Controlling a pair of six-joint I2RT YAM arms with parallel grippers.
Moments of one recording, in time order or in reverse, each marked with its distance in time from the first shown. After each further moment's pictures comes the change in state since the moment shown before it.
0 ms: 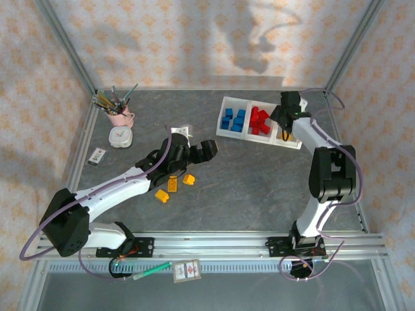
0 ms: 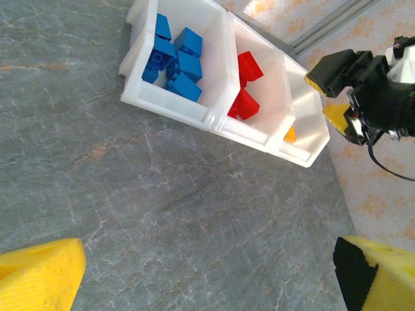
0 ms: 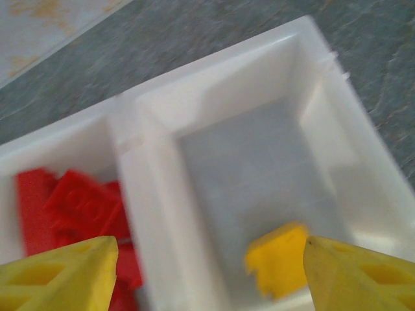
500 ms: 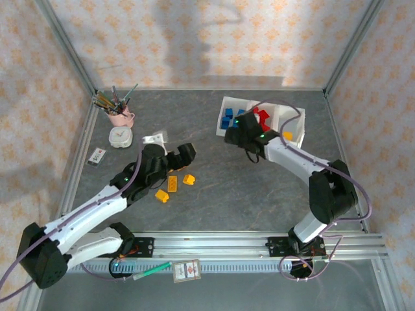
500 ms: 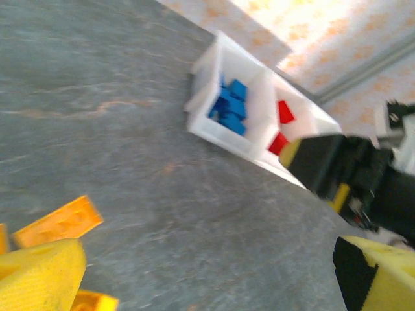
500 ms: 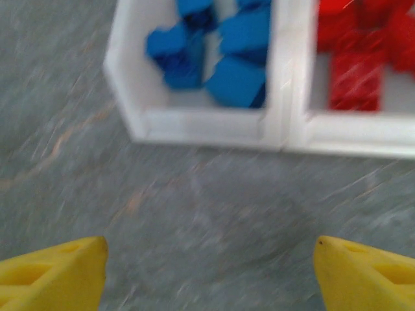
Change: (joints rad) left arm 0.077 -0.347 -0.181 -0.145 -0.129 -0.019; right arm 0.471 -0.158 -0.163 -0.029 -0.061 0.053
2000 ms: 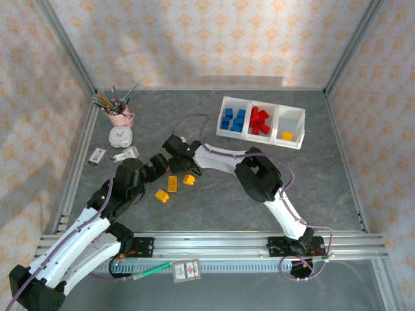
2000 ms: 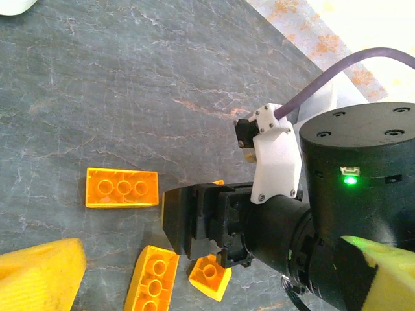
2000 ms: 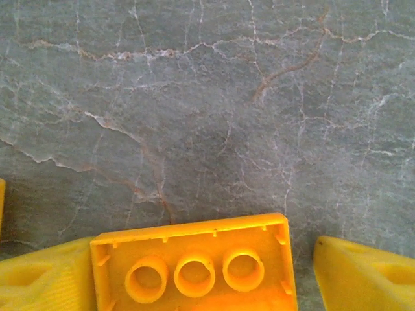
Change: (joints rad) left arm 0.129 -0.285 -0.106 -0.301 -0.082 -0.084; right arm 0.383 0.681 0.634 -0.209 0.046 -0.209
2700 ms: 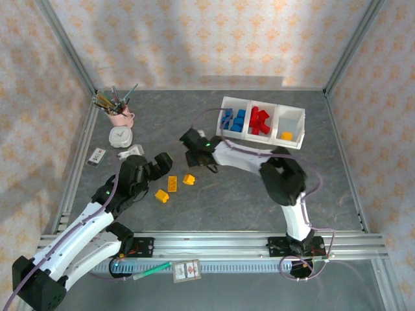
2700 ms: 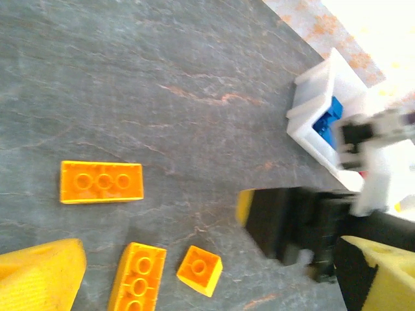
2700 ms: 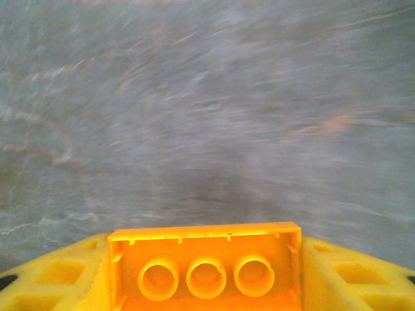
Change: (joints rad) left arm 0.000 0.093 0.010 0.074 0.068 0.005; right arm -0.099 -0.324 -0.297 0.036 0.024 0.091
